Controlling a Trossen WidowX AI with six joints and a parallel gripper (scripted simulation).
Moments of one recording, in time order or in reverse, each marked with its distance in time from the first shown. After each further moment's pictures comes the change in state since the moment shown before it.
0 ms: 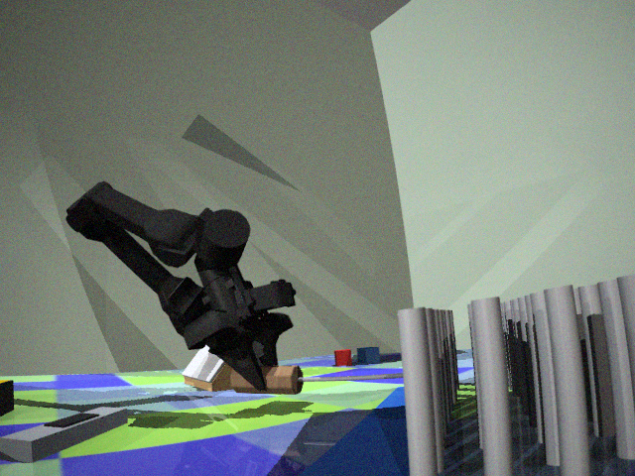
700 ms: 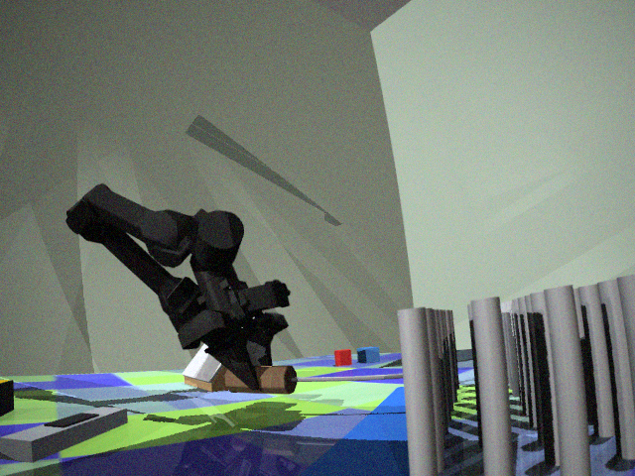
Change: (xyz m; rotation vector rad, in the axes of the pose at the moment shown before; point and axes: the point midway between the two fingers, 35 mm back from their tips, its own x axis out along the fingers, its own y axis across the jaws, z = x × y) arm -0.004 0.000 -0.008 0.007 0.006 0.001
